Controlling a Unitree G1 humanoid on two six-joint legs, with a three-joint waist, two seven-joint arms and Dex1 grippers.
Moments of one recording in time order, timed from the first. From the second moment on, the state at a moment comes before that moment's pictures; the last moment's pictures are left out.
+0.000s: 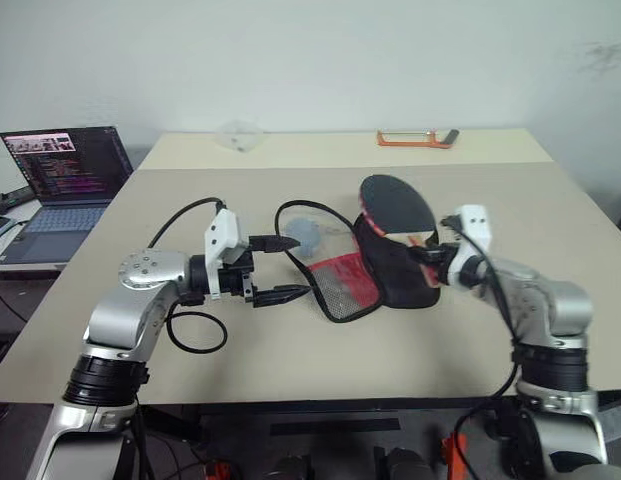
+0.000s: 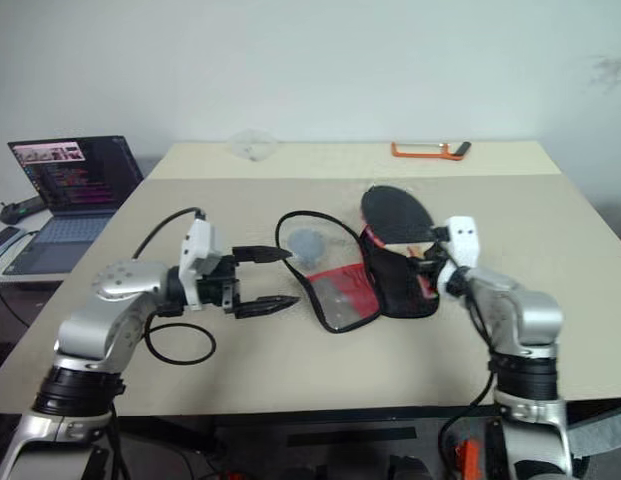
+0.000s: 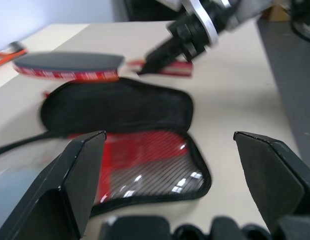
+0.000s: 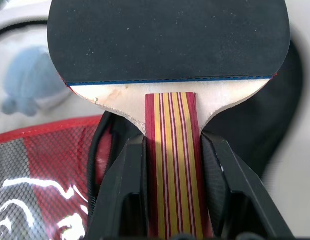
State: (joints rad) left arm -0.50 0.70 0.02 -0.05 -0.44 0.34 -1.19; right arm -0.62 -0.26 -0.18 -0.12 0.38 1.14 0.21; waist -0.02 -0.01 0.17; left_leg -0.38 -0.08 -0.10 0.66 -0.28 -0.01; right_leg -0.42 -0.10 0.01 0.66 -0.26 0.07
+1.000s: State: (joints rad) left arm -0.49 0.68 0.00 -0.05 -0.44 0.34 -1.18; right arm -0.57 -0.13 -0.10 -0.09 0.29 1.10 0.06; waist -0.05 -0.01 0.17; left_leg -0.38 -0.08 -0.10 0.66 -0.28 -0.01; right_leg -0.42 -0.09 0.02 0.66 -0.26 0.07
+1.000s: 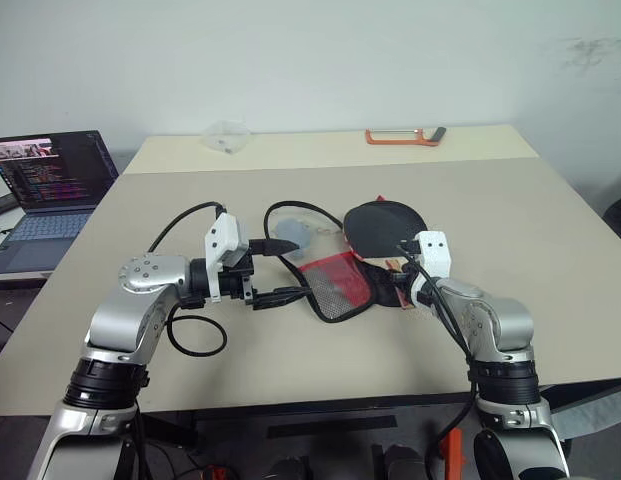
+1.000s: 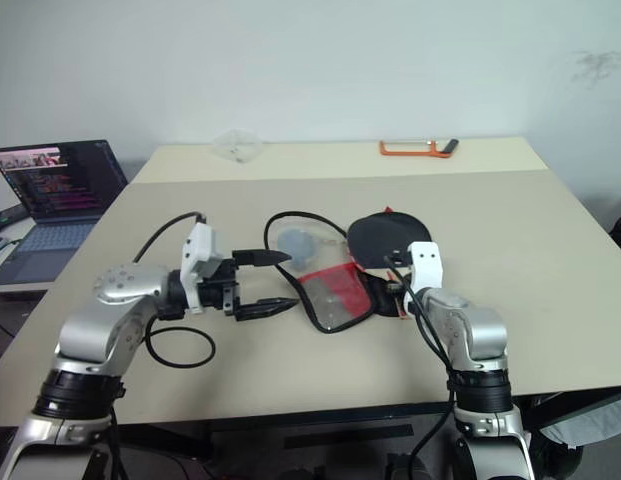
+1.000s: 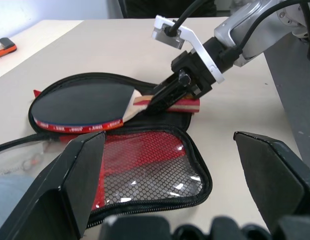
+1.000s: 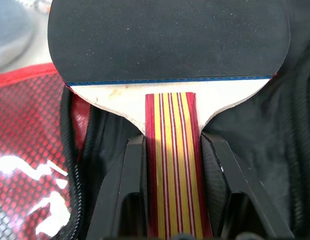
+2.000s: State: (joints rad) left arm -0.45 0.71 0.02 -0.02 -0.39 0.34 -1.08; right arm -0.52 -0.25 -0.01 -0.36 0.36 1.12 0.23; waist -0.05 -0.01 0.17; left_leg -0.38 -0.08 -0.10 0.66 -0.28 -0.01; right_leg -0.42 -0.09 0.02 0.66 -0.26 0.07
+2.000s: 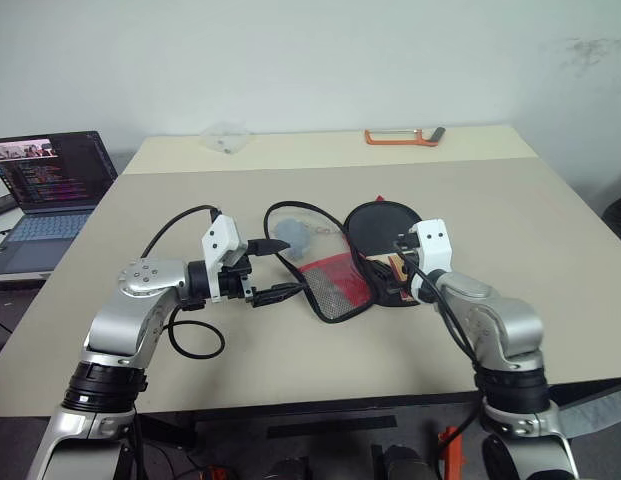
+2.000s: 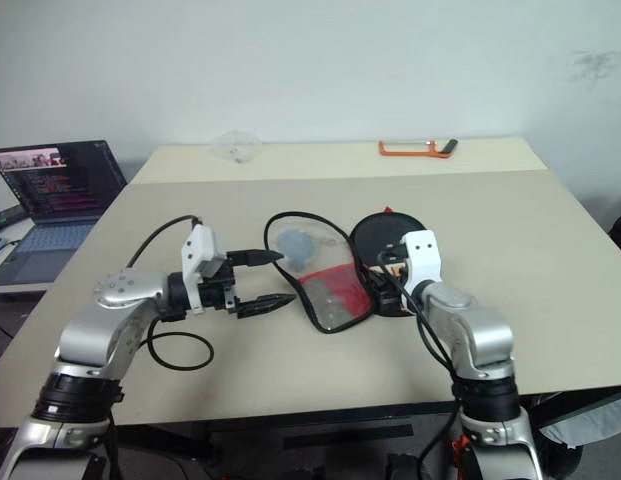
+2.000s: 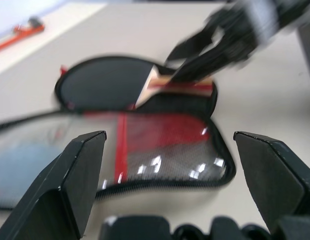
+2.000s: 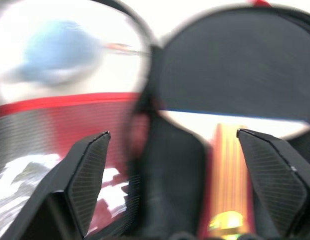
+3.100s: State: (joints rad) left arm -0.99 0.21 -0.11 0.62 -0.18 0.12 -0.98; right arm -0.27 -0.95 -0.34 -0.54 0.76 1.01 0.81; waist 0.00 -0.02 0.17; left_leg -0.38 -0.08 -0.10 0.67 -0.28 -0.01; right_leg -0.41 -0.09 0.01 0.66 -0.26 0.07
